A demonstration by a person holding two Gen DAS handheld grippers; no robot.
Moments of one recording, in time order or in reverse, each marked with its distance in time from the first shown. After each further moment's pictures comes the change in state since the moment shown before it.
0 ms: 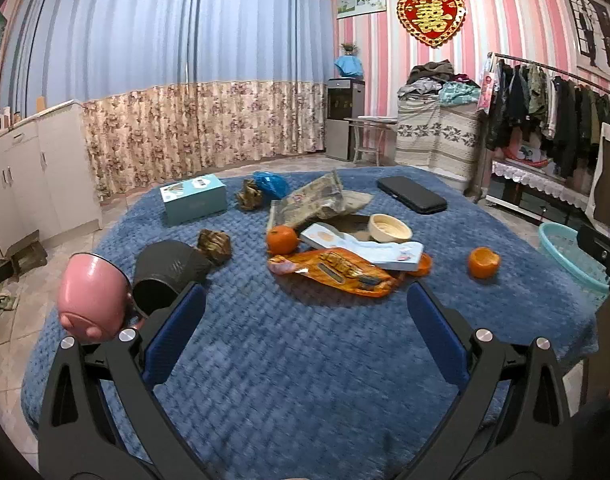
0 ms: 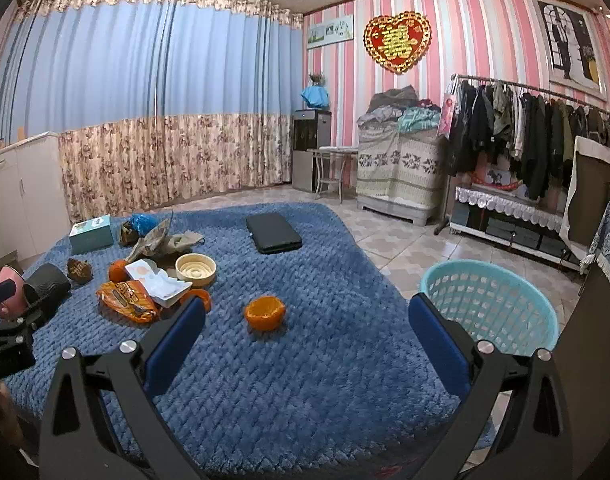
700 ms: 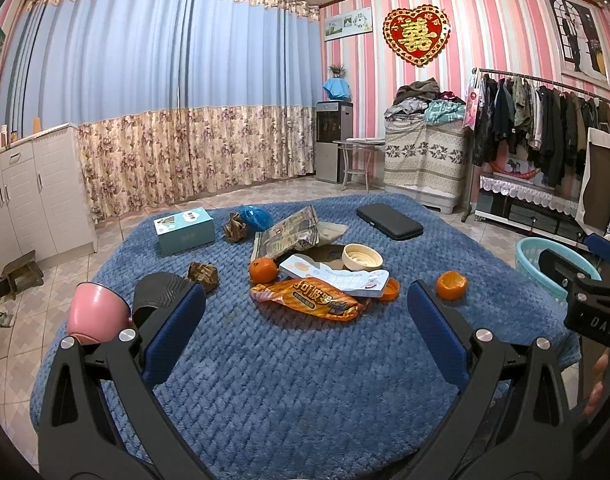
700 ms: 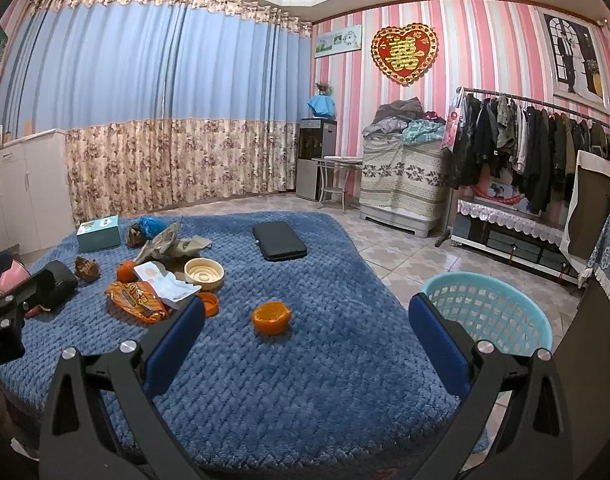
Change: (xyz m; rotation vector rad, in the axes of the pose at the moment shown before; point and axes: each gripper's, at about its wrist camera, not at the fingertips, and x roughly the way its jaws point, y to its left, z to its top) left arm -0.035 -0.026 0.011 0.017 -0.090 -0.040; right arm -0.021 0.005 0.004 -0.036 -0.043 0.005
